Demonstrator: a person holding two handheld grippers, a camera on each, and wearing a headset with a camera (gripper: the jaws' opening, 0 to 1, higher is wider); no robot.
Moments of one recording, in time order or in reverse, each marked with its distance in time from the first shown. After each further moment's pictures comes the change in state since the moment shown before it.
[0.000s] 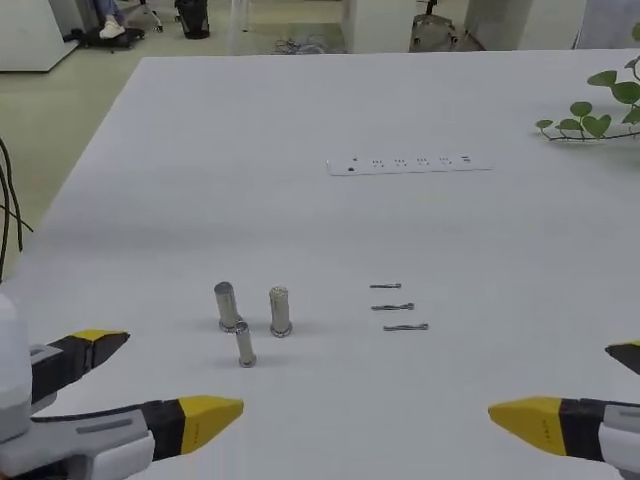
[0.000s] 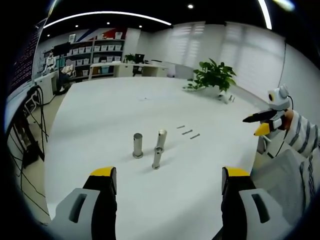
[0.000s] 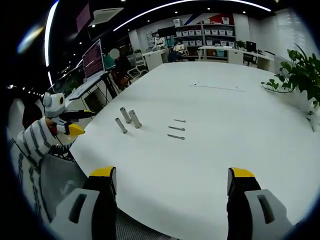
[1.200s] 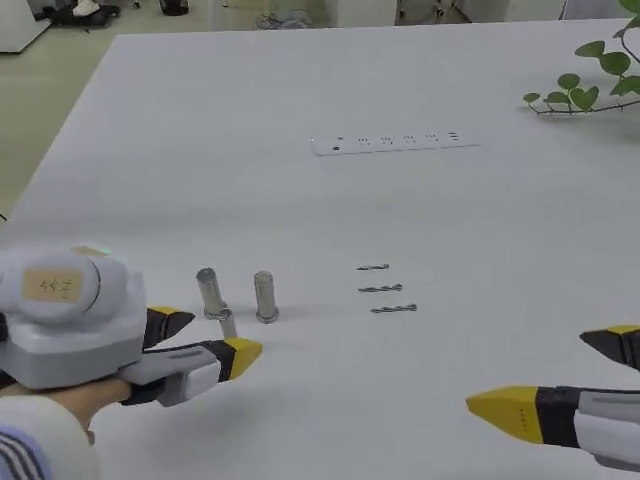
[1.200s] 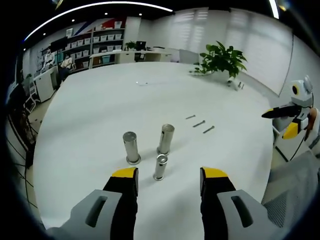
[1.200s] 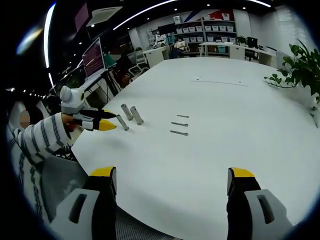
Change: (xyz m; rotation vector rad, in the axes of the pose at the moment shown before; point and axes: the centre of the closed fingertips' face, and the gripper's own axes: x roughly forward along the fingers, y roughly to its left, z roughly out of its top) left arm 0.077 0.011 -0.009 0.005 0.125 0.046; right arm 0.009 0.003 -0.008 0.018 0.026 0.026
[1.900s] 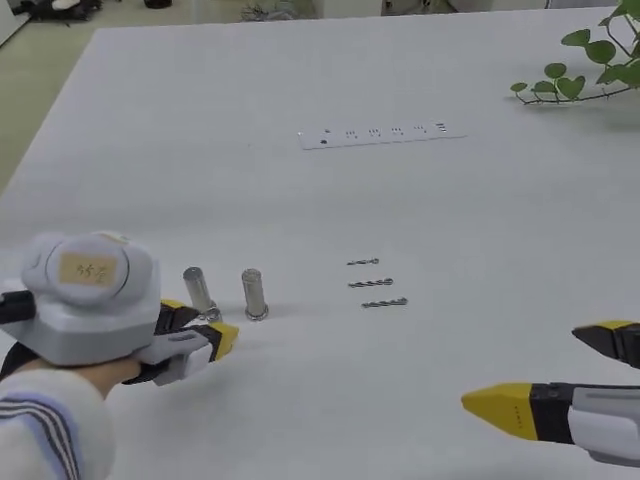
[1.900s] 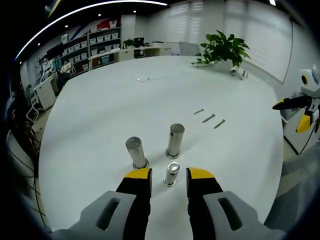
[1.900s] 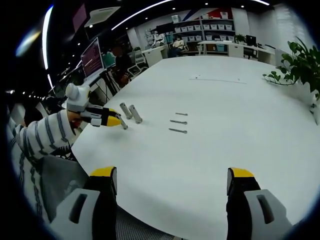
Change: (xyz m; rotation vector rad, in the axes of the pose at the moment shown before) left arm 0.017 0.011 0.002 0.080 0.048 0.059; right arm -0.002 -0.003 -0.007 0.013 0.010 0.000
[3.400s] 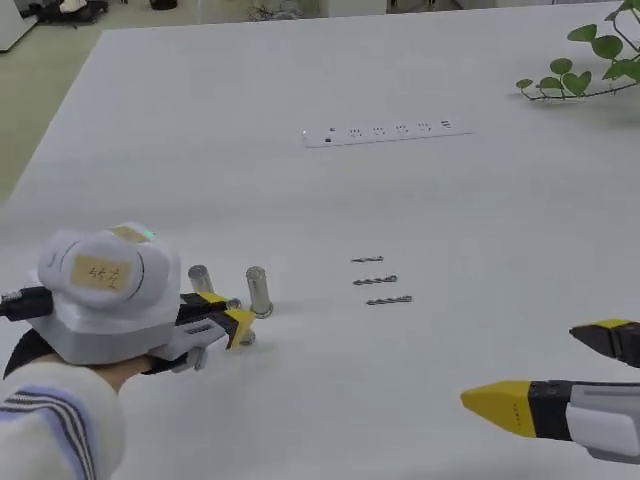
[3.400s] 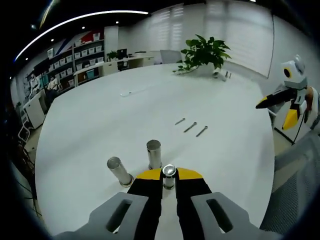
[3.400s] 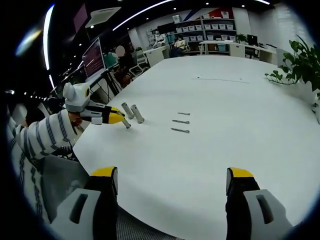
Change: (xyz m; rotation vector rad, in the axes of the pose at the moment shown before) left arm -0.002 -0.029 0.022 0.130 -0.092 -0.115; right arm 0.006 0.004 0.002 0.000 -0.005 0.020
